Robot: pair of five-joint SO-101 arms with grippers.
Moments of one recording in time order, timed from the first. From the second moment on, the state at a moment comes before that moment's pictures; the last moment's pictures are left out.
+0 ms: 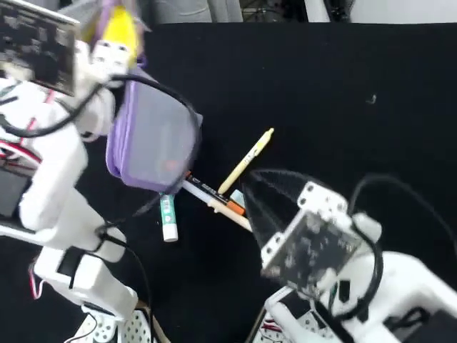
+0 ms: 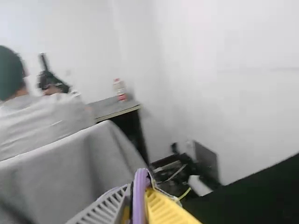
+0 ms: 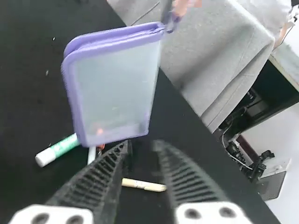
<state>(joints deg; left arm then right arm) 10.5 4.6 -93.3 100.5 -15.2 -33.1 -63.1 1.4 94.5 33.1</state>
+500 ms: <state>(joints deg) 28.0 -2.3 -93.3 100.5 -15.2 -24.9 -94.5 31.4 88.2 43.6</state>
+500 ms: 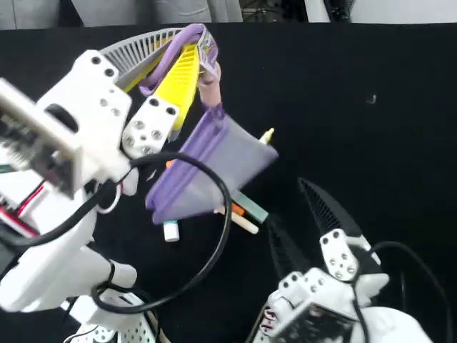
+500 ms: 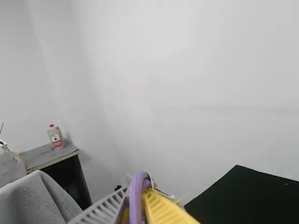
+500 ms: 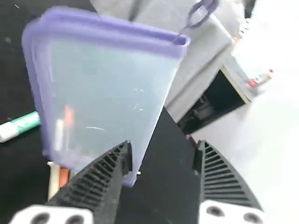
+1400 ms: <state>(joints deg) 28.7 -21.1 -59.8 100.7 -14.6 -38.4 -104.0 60.1 69.8 23.0</state>
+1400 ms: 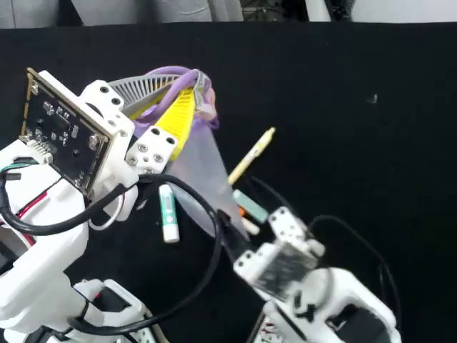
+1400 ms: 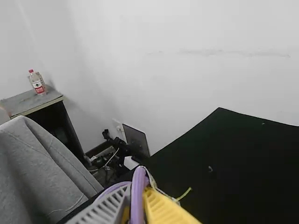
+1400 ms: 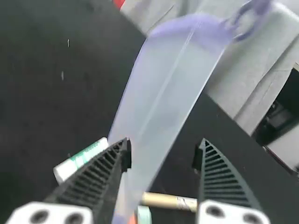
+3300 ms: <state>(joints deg) 36.1 -26.1 -59.7 100.7 -14.6 -28.5 -104.0 70.1 57.4 13.3</state>
